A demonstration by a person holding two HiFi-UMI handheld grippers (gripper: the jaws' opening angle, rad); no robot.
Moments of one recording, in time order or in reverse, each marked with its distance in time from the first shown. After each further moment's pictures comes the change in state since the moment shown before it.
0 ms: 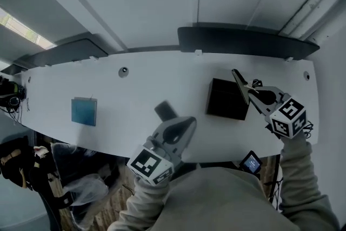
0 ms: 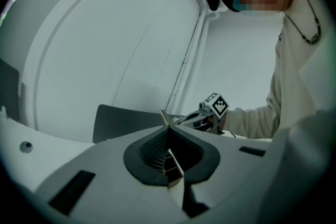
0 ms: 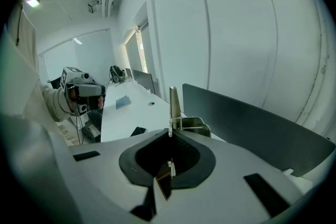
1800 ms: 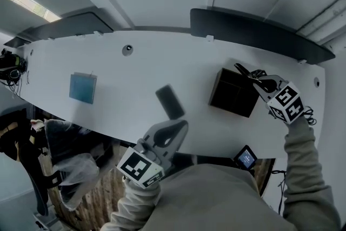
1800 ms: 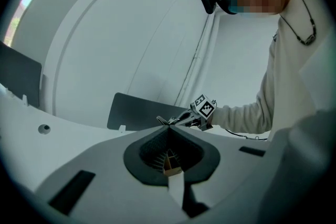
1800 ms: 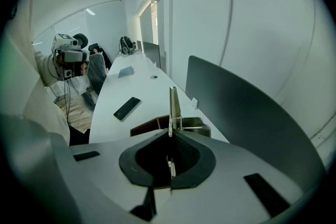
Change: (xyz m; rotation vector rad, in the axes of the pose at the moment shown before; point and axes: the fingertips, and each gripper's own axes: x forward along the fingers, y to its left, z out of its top) left arm -0.035 0.006 -0.039 -0.048 0.056 0.133; right arm 0.065 -0.040 -0.056 -0.224 0.228 0.062
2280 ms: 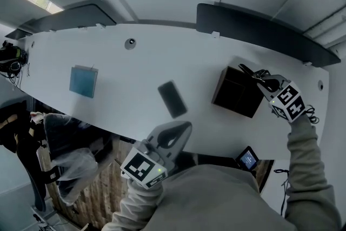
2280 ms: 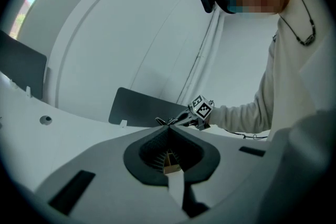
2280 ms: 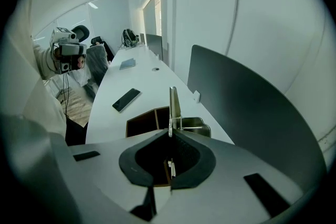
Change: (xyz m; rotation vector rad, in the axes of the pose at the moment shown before) left arm 0.002 0.003 -0.019 -0.039 0.006 0.021; right arm 0.024 -0.008 -0.018 -0.046 0.061 0.023
